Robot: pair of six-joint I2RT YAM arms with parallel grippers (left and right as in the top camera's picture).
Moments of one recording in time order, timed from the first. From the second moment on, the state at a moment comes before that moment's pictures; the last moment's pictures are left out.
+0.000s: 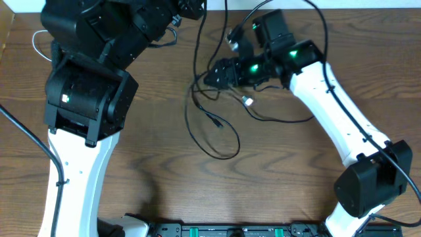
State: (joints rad) left arm -0.37 1.52 2.13 -0.47 0.36 -0.64; right arm 0.46 1.86 1.71 -0.86 -0.63 0.33
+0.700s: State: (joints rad) left arm -0.34 1.50 2.13 -0.48 0.25 -0.65; right arm 0.47 1.86 1.40 -0.66 -0.44 0.31
